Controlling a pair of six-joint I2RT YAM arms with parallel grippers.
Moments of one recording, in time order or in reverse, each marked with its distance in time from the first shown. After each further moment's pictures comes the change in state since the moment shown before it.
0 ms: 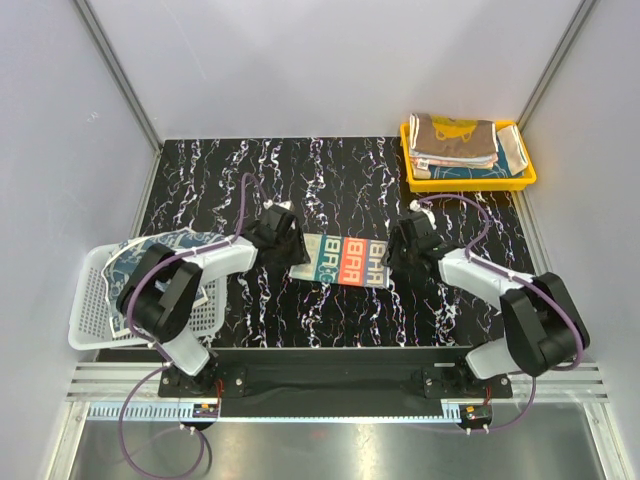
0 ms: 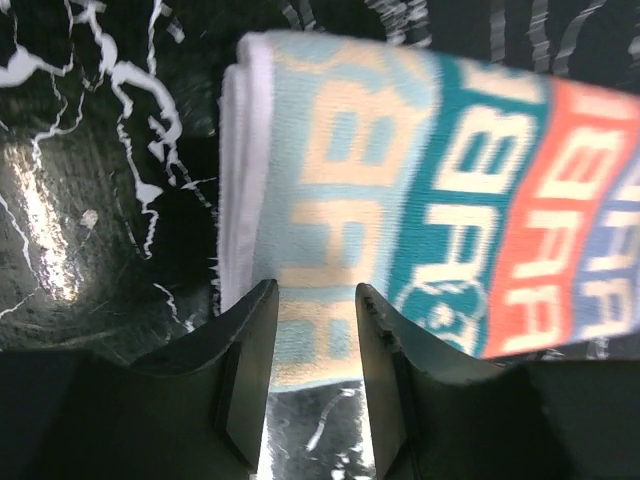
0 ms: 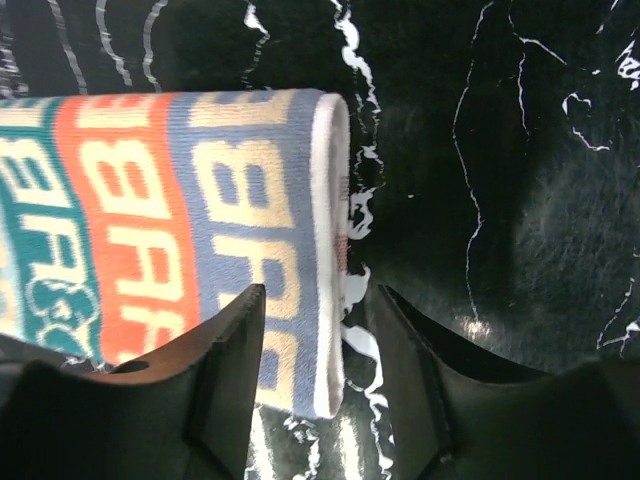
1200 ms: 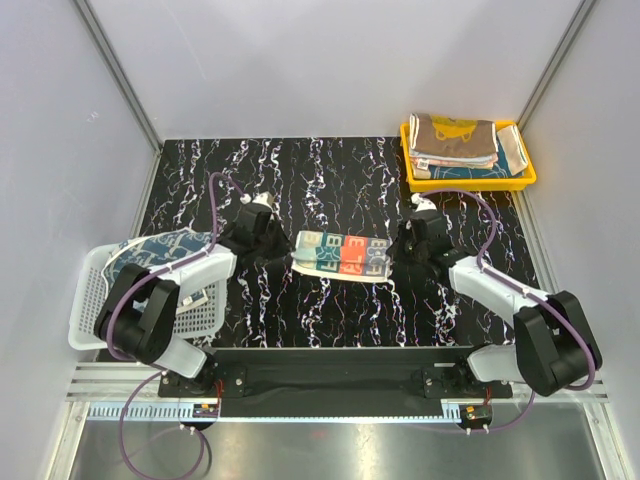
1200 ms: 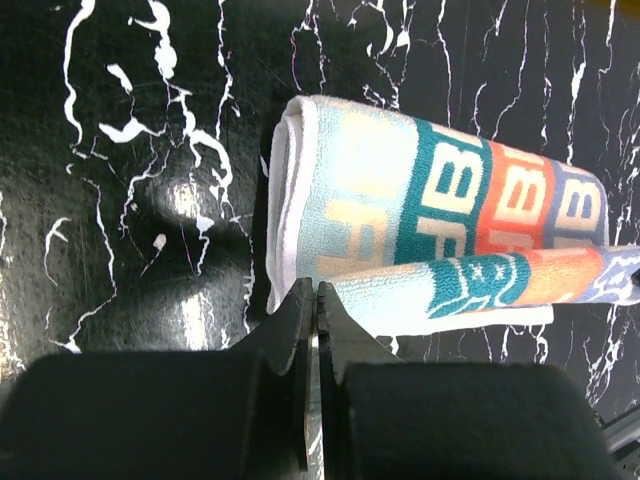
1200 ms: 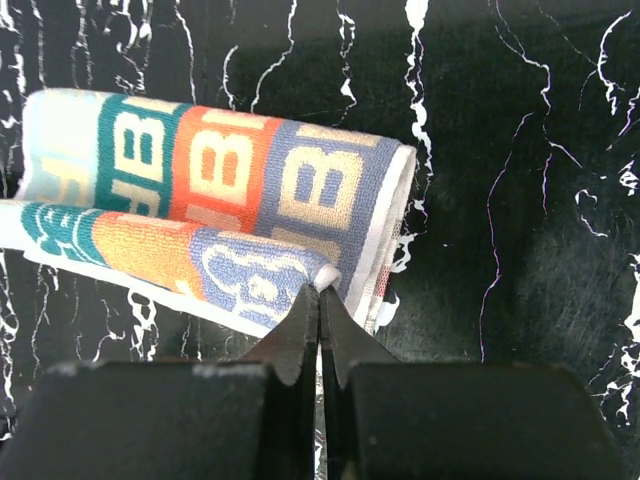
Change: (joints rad) left arm 0.100 -0.137 -0.104 0.124 0.029 -0.024; right arm -0.032 -0.091 -0.043 0.121 -0.082 -0.143
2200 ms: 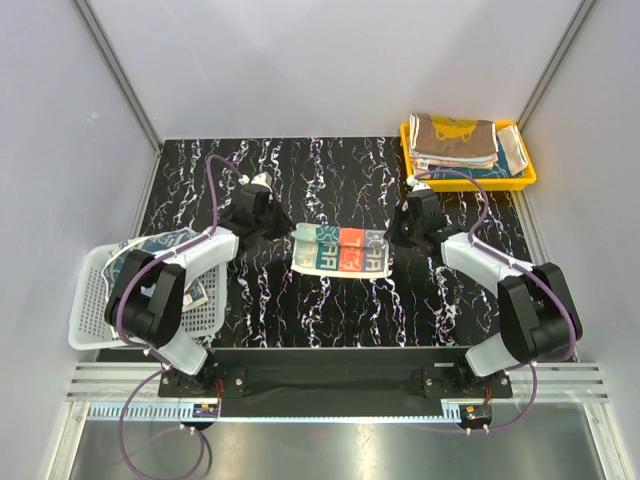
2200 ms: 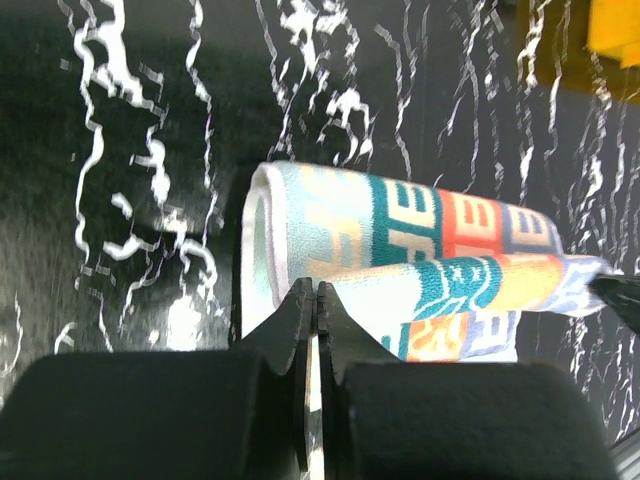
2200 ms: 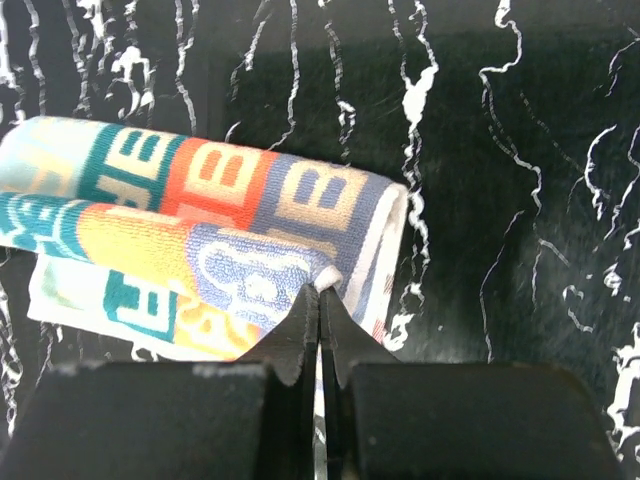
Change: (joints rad) left arm 0.051 0.095 0.156 0.013 0.018 0.018; right arm -0.055 0.183 0.183 -0.018 -0.037 -0.048
